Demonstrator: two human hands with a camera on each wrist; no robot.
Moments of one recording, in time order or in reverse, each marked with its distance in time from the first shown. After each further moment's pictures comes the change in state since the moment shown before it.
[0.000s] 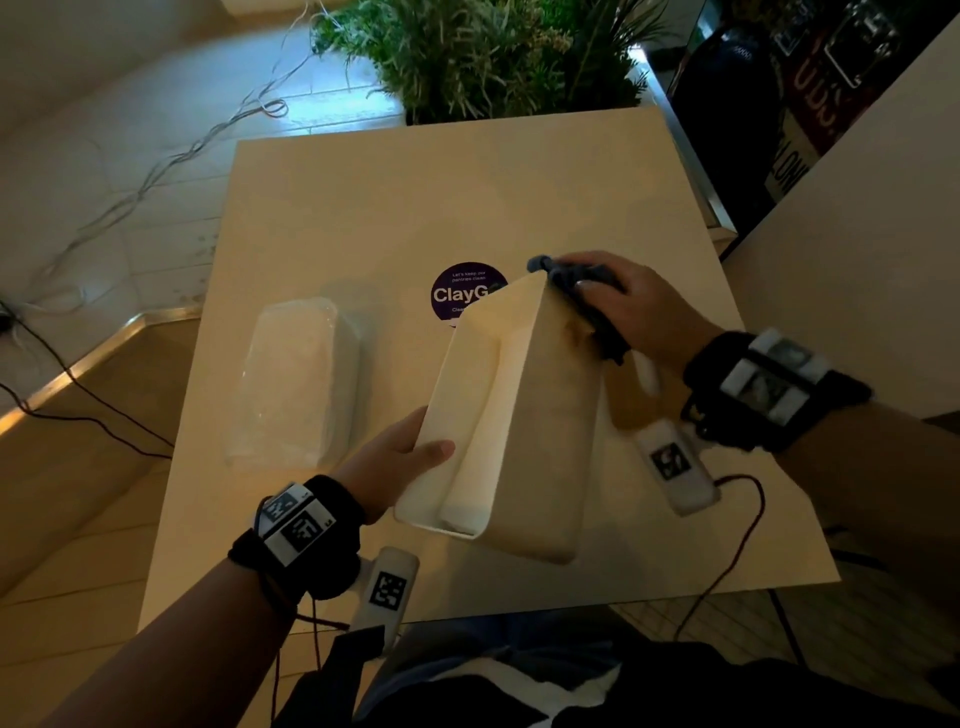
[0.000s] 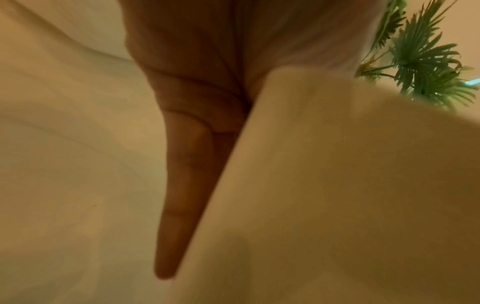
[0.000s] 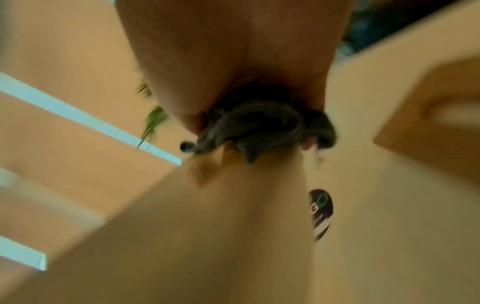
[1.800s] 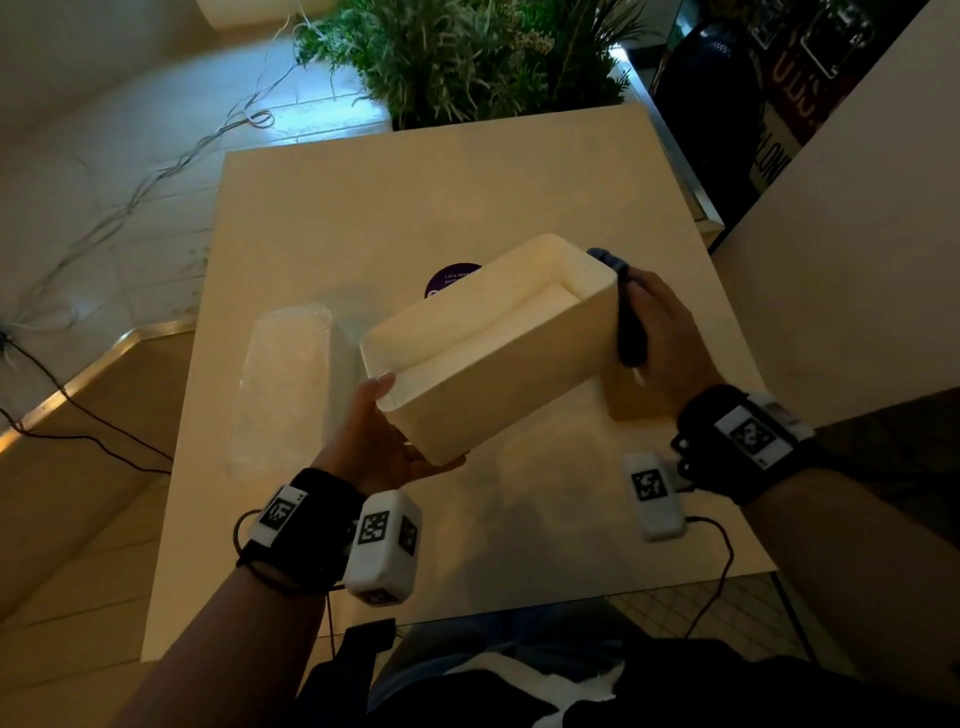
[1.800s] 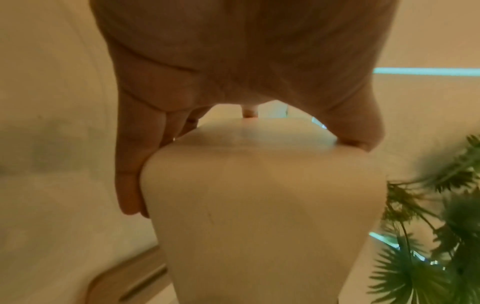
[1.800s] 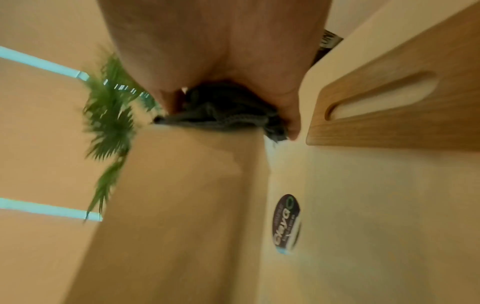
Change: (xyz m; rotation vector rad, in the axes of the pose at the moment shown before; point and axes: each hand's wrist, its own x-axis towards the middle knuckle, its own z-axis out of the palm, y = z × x) left_hand 0.001 0.018 -0.016 -0.775 0.039 -0.242; right_hand -0.036 0.030 0.011 0.359 0.308 0.119
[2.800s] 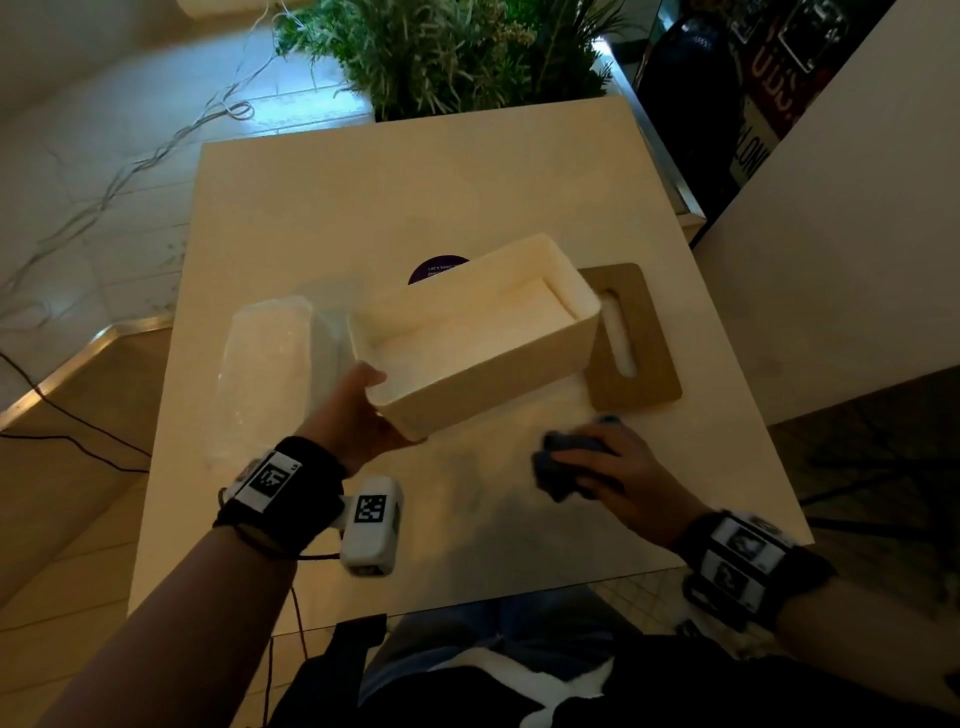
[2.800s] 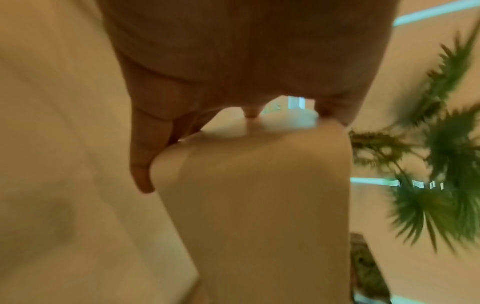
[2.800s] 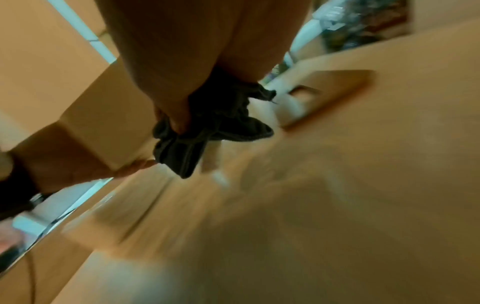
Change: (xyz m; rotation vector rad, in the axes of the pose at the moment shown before) left_hand 0.017 0.007 -0.002 0.198 0.148 0.123; right_hand -0.092 0.118 -0.021 -0.715 -0.338 -0.617
